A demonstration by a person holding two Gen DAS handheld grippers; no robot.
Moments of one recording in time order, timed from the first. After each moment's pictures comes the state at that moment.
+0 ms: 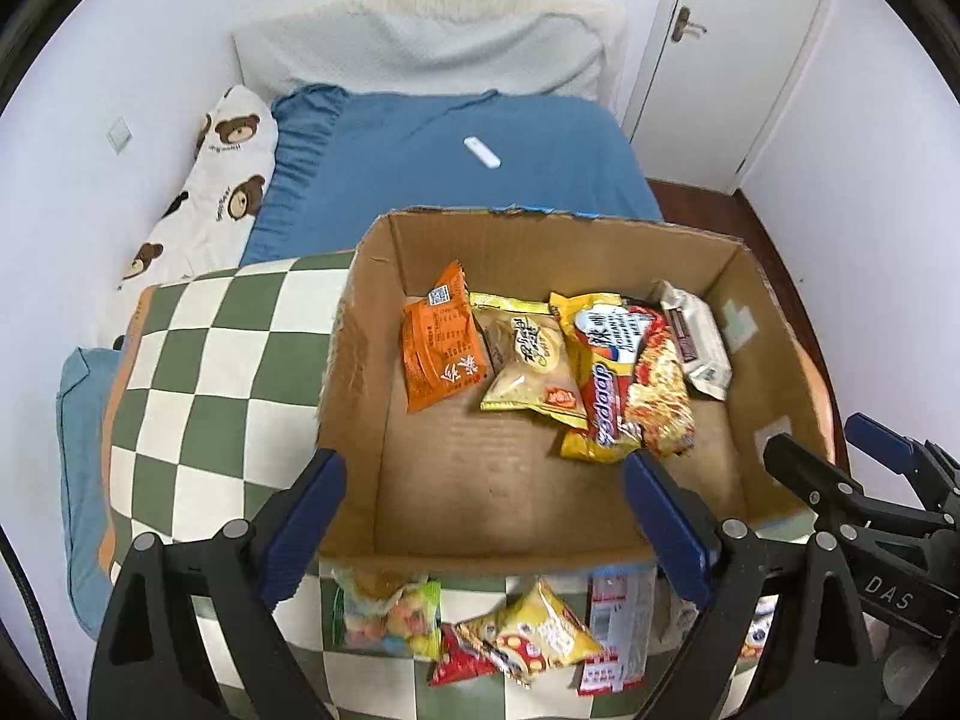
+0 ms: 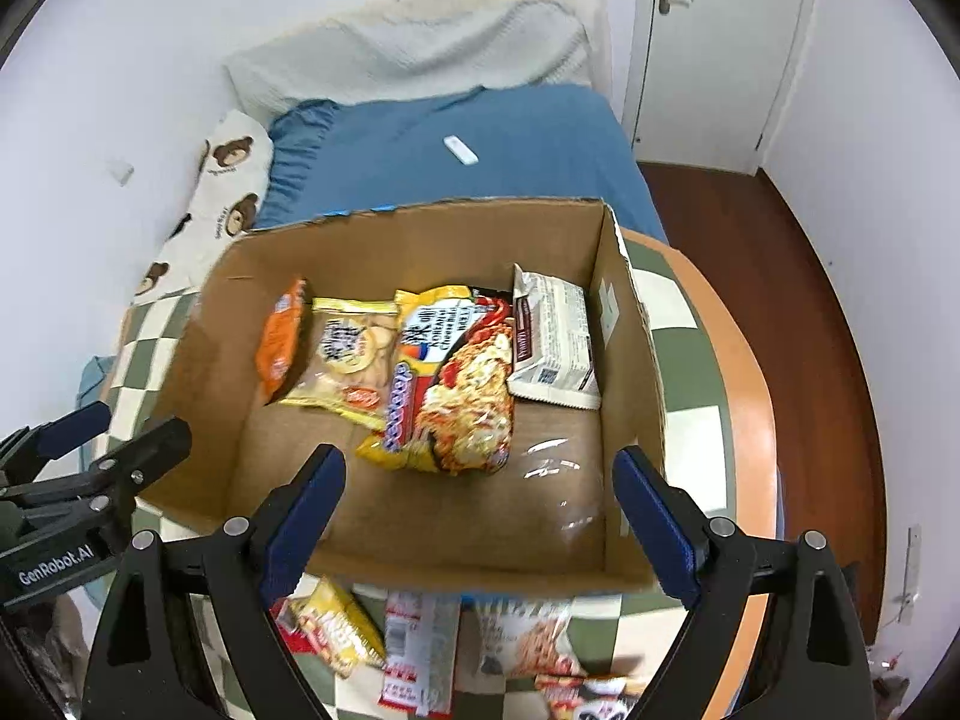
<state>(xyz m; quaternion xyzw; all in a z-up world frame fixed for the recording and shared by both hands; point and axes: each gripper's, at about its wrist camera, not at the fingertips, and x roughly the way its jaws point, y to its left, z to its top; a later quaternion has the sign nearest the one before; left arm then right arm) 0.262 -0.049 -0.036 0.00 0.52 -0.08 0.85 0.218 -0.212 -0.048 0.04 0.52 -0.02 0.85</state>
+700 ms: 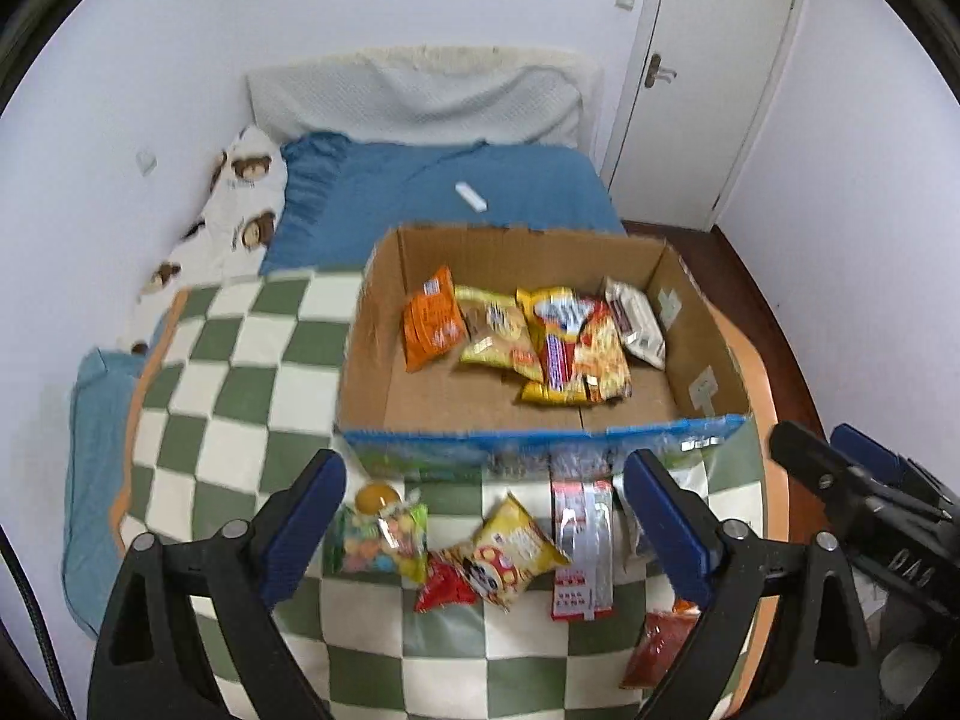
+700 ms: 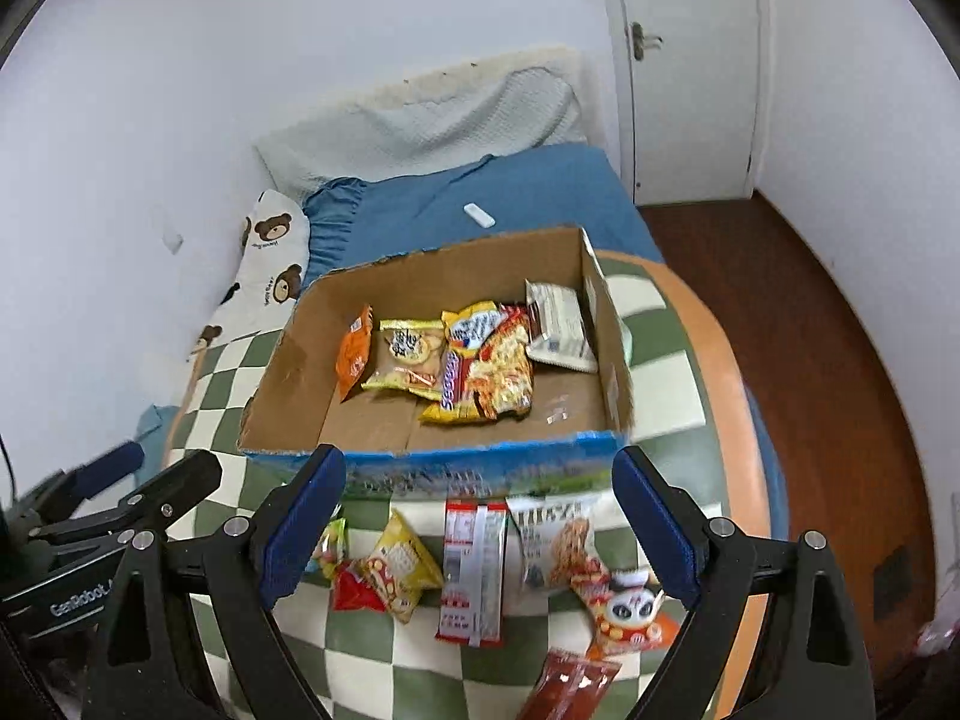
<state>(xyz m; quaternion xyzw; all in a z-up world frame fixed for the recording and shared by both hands) 0.158 -0.043 0.001 -0.01 0.48 -0.09 0.87 0.088 -0.236 0.000 0.13 0.46 -0.01 0.88</state>
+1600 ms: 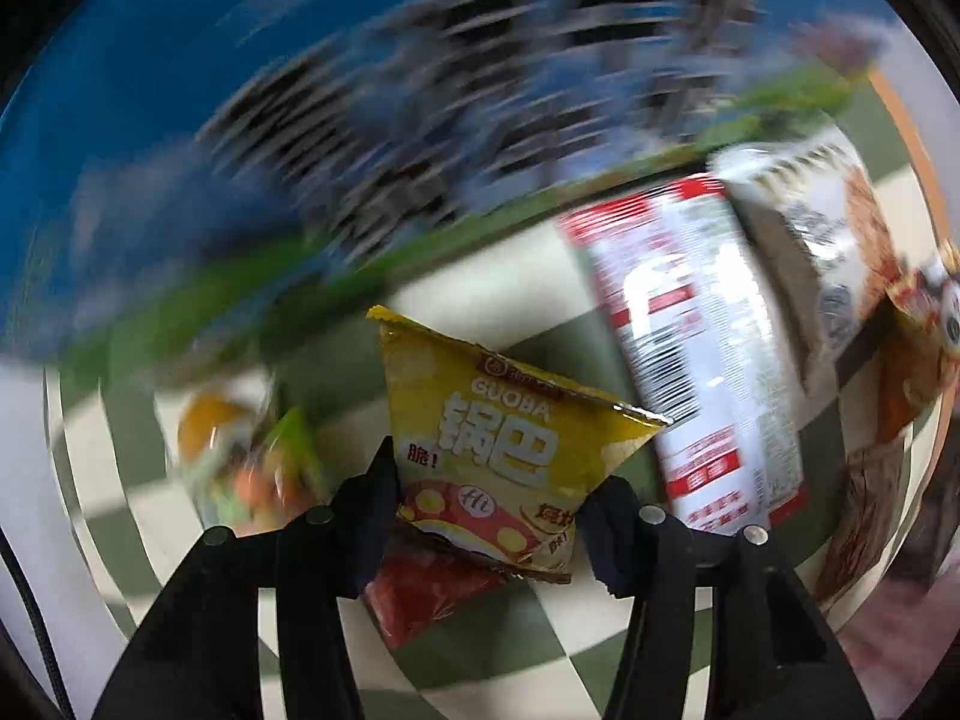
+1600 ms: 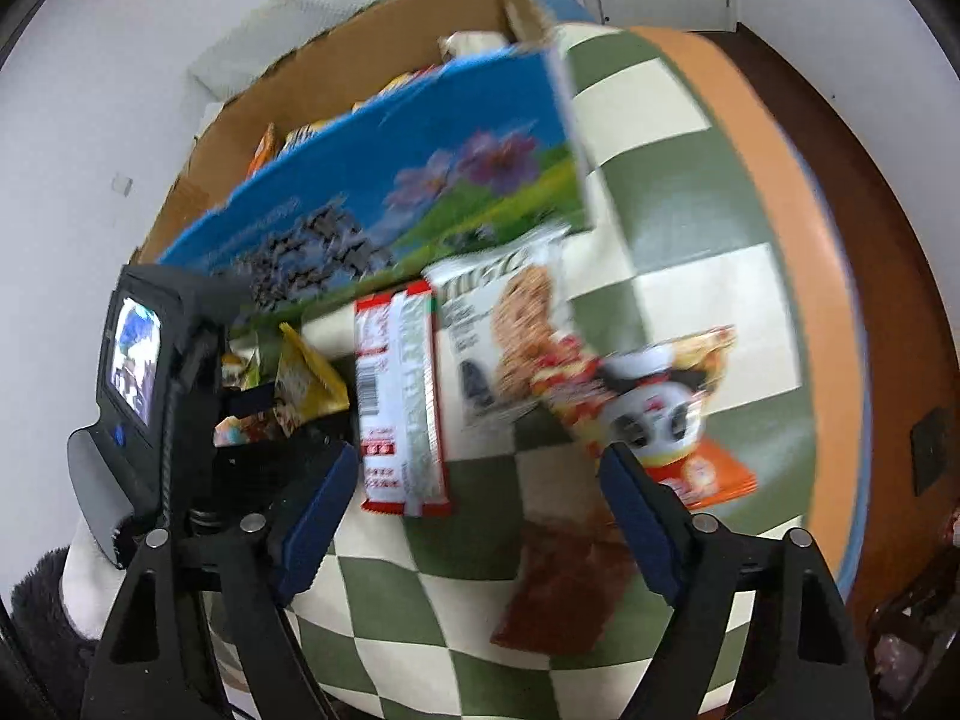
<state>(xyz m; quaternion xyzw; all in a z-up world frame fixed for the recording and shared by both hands) 0.178 -0.093 -0.224 0.18 0.64 -0.15 0.73 0.065 -0.237 -0.160 0.18 0.59 -0.01 0.79</state>
